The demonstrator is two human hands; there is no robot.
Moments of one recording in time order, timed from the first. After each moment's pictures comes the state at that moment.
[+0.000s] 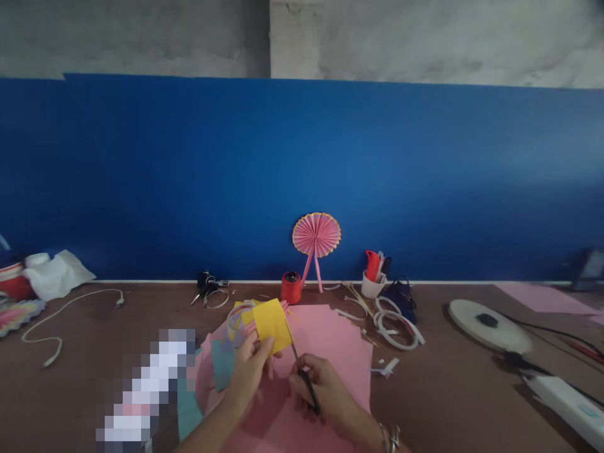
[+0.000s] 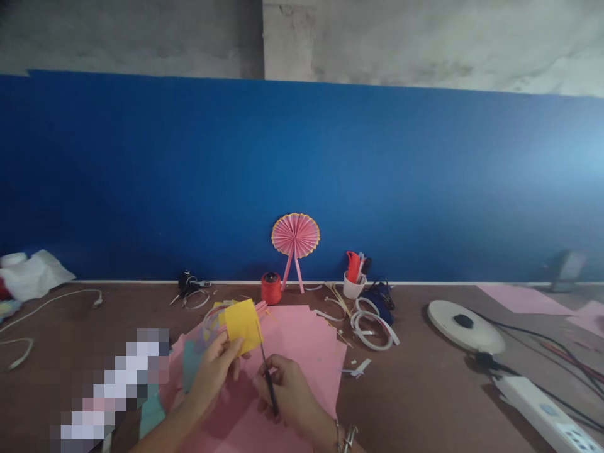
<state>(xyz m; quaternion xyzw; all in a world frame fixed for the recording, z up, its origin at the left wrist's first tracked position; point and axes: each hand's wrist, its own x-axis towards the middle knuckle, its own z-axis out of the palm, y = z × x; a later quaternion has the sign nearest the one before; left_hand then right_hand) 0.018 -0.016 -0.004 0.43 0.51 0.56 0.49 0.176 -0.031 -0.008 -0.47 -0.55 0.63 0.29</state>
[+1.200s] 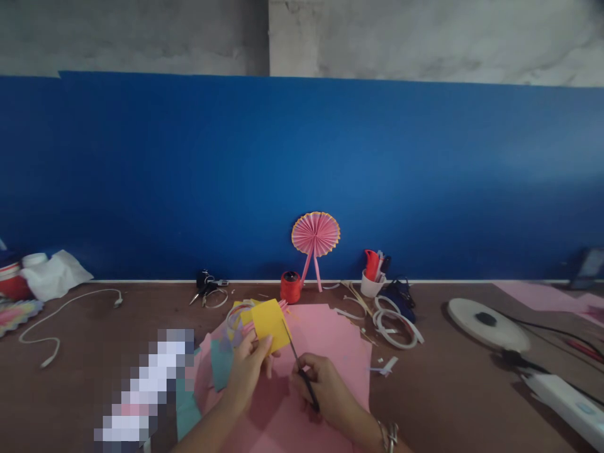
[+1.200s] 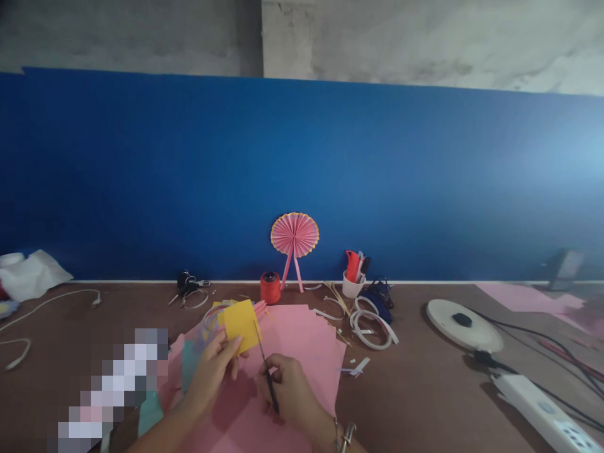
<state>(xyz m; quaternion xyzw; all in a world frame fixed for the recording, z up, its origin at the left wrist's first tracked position) 0.018 -0.015 -0.006 0.42 0.51 0.57 0.49 0.175 -0.028 -0.014 -0.49 -0.56 0.60 0.30</state>
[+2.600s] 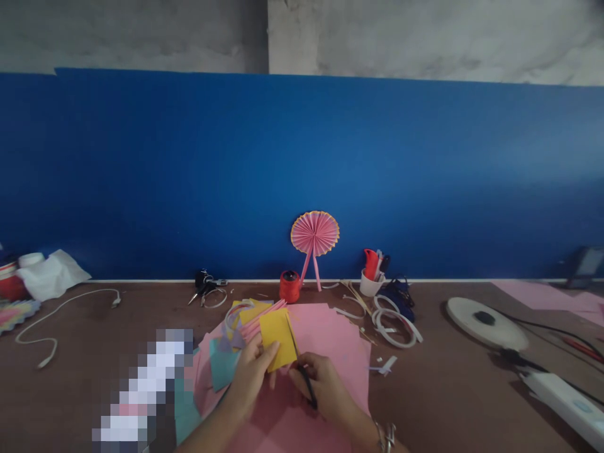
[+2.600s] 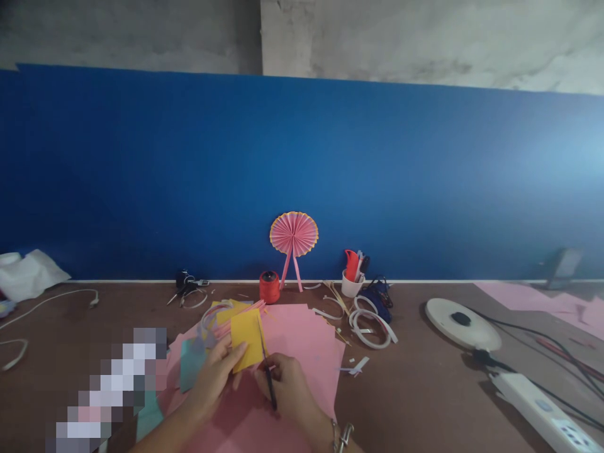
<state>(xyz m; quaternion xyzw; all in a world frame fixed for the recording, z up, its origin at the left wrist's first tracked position) 0.026 -0.023 -0.004 0.42 0.47 0.53 0.56 0.174 -0.026 -0.022 -0.50 -0.55 0.59 0.31</state>
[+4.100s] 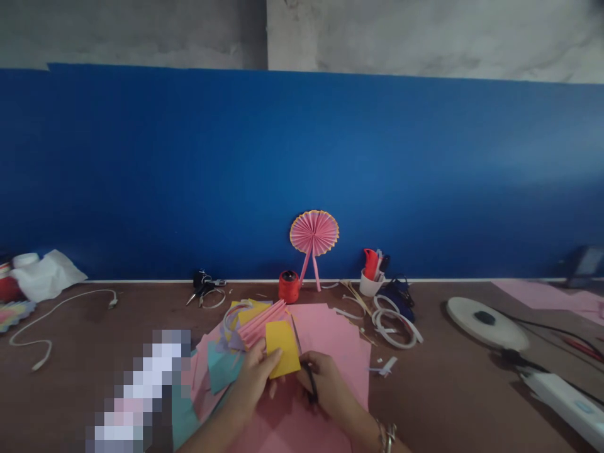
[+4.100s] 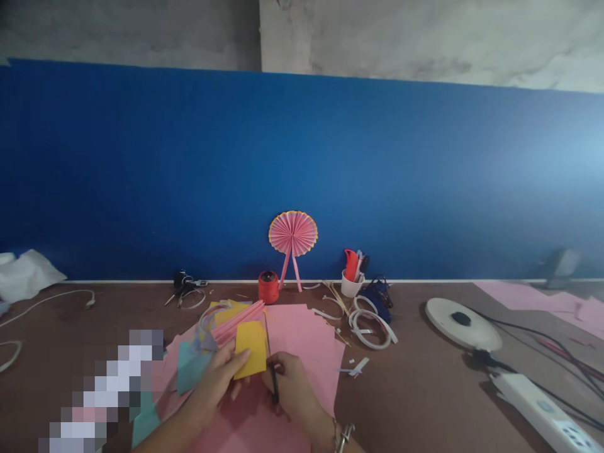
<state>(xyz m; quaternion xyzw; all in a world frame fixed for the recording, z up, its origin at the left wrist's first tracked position) 0.027 -0.021 -0.010 0.42 0.48 0.49 0.59 0.178 -0.020 -0.019 -0.53 -0.52 0.60 0.30</state>
